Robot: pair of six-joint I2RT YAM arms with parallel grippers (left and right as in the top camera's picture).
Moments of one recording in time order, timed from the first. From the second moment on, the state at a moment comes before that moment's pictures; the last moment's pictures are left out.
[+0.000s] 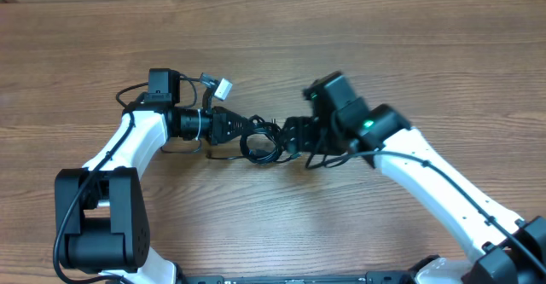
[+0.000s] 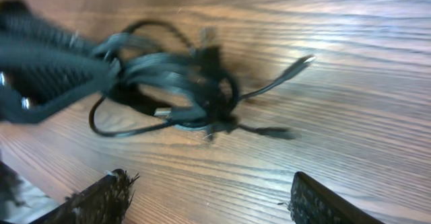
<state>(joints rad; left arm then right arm) -0.01 1.76 1.04 -0.56 1.15 0.31 0.56 1.53 1.20 -0.76 -0.32 0.59</state>
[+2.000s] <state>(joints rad) 0.01 1.76 1.04 -0.71 1.40 0.63 0.17 1.84 1.20 -0.41 -0.88 0.09</state>
